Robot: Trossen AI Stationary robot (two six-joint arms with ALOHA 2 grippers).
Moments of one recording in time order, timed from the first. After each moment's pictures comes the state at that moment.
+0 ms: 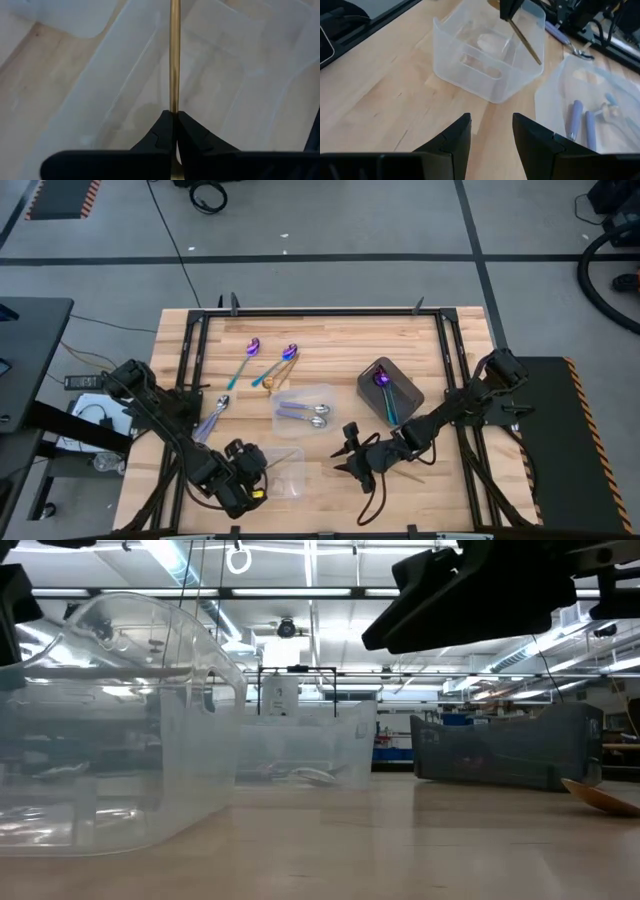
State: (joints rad) left arm -0.83 1.66 1.07 -0.68 -0.48 -1.31; right arm 0.53 1.74 0.89 0.27 0.37 -0.17
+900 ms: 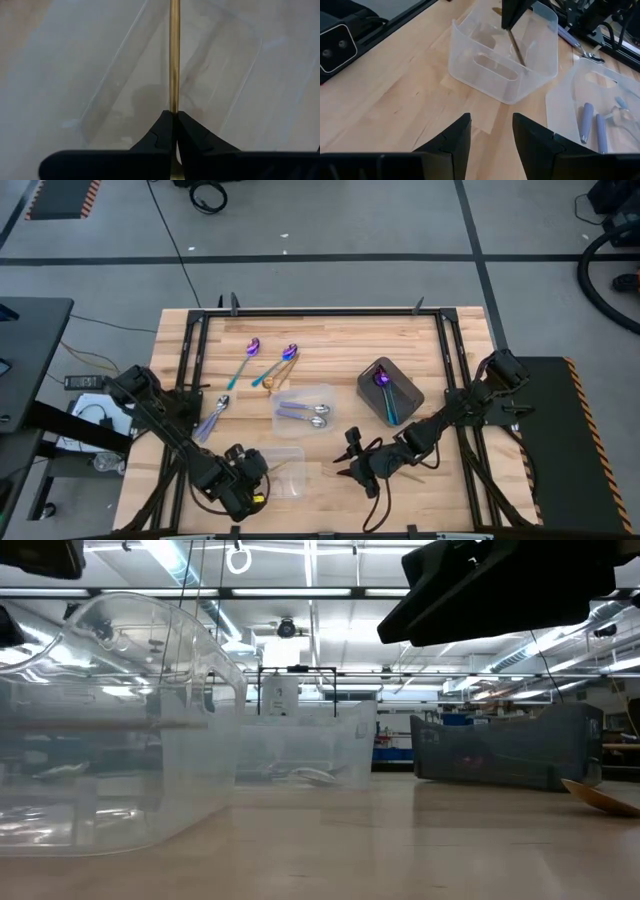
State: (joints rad) left arm -0.83 1.72 1.07 -0.65 -0.38 -1.32; right arm 0.57 1.74 0.89 0.26 0.37 -0.16
